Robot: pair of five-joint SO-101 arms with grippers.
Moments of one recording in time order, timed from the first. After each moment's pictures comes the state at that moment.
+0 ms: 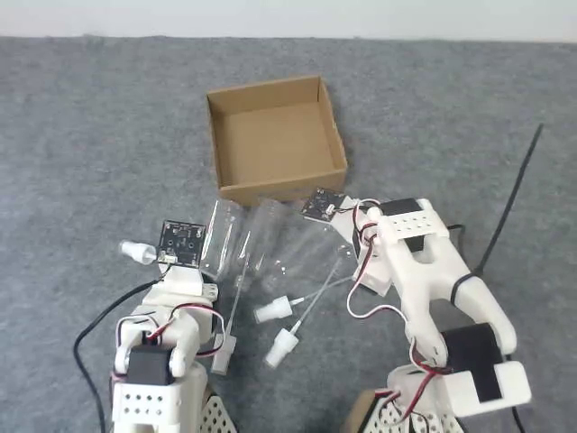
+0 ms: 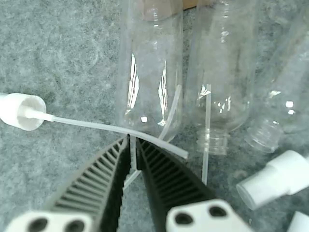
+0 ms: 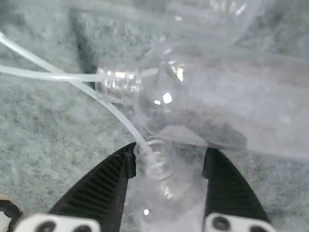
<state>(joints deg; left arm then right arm) -2.7 -103.5 97.1 72.2 1.1 -15.2 -4.7 40.6 63.5 47.1</state>
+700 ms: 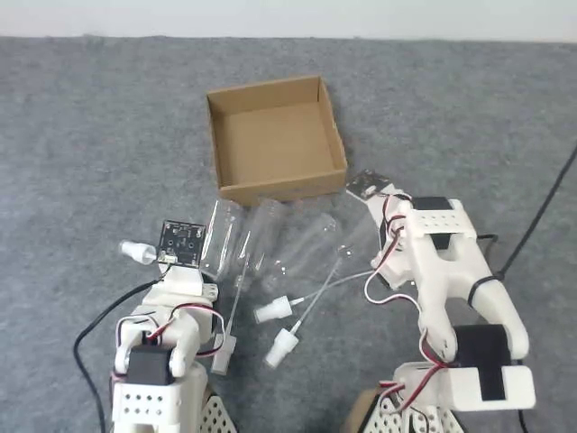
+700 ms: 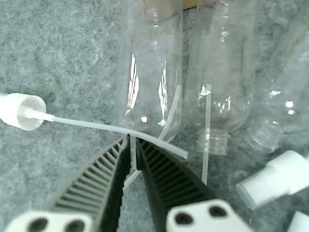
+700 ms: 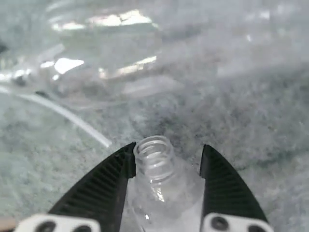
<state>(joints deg) -2.7 -103.5 97.1 72.2 1.1 -6.2 -4.7 40.4 63.5 33.3</state>
